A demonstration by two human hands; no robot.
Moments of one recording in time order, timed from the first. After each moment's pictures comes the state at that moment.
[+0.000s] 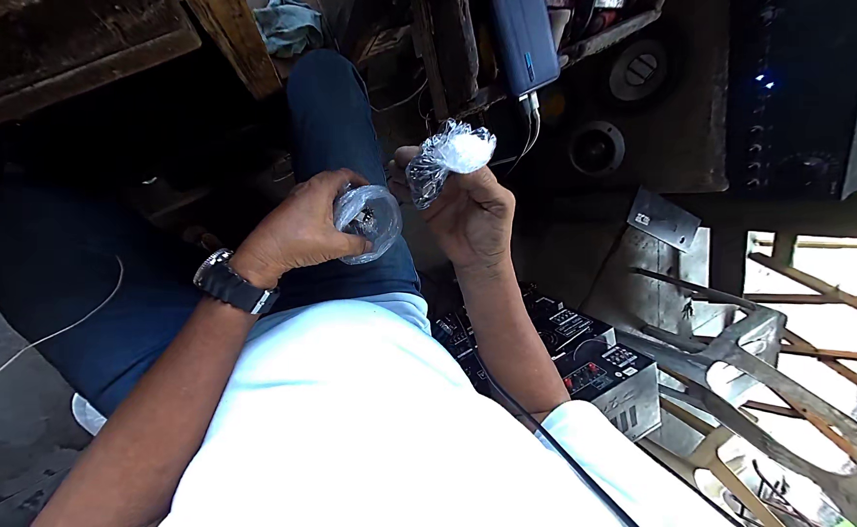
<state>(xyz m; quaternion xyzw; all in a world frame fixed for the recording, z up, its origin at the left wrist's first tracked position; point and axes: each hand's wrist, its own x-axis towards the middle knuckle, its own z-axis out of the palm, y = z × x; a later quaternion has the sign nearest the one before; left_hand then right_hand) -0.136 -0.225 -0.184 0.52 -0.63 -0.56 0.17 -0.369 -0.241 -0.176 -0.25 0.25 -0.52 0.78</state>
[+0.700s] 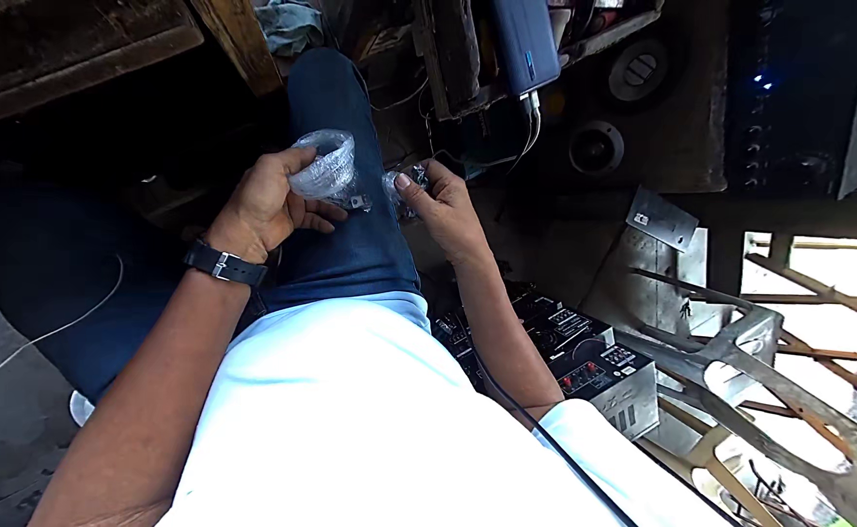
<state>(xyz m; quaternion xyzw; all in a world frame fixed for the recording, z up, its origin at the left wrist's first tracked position) -0.119 -0.242 -0.193 0.55 -0.14 -0.77 0.30 -0.370 -0.242 -0.197 -0.53 0.53 -0.30 0.59</state>
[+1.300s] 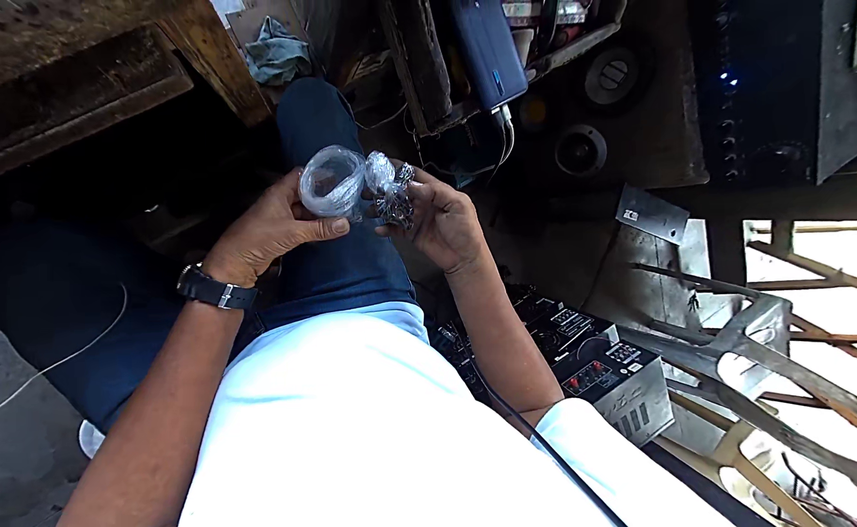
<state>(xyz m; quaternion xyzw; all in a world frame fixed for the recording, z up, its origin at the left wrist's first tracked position) -0.113 -0.230 -0.197 0.47 -0.44 -0.70 0.30 -0.376 -0.247 -0.184 -0.22 0.34 -0.37 0.83</state>
